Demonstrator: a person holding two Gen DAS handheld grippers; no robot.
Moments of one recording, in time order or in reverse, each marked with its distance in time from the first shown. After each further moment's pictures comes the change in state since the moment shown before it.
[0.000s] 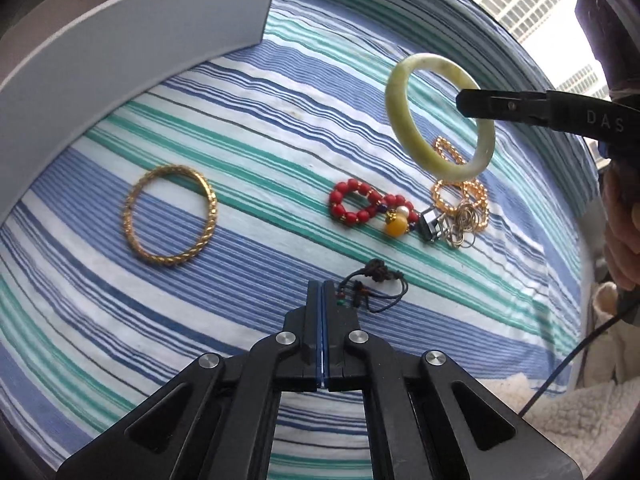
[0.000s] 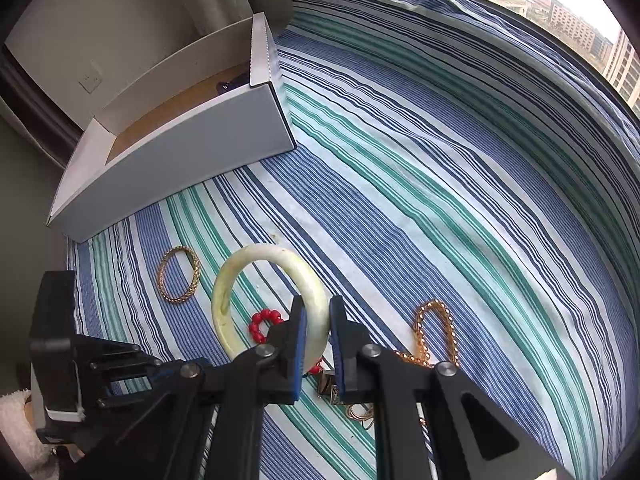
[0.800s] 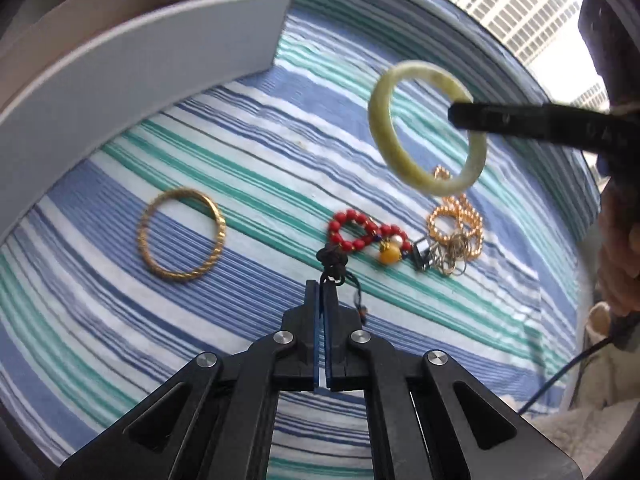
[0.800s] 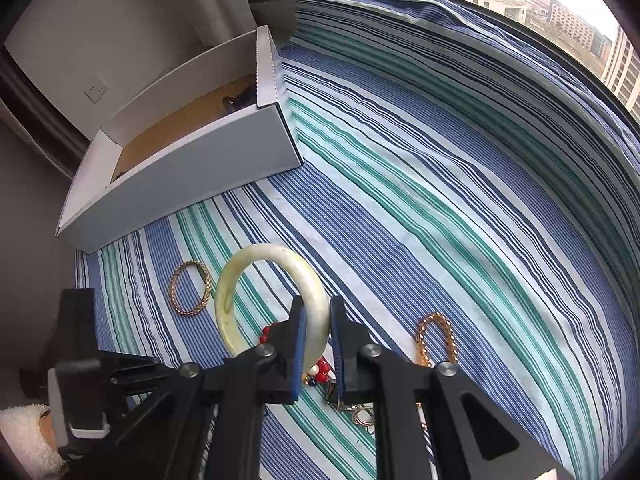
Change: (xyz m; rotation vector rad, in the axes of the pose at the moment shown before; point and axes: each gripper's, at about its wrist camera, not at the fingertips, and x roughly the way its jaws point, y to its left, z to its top) left arm -0.025 -0.010 0.006 -0.068 -0.084 0.019; right arm -0.009 0.005 0.010 0.005 -0.027 0.033
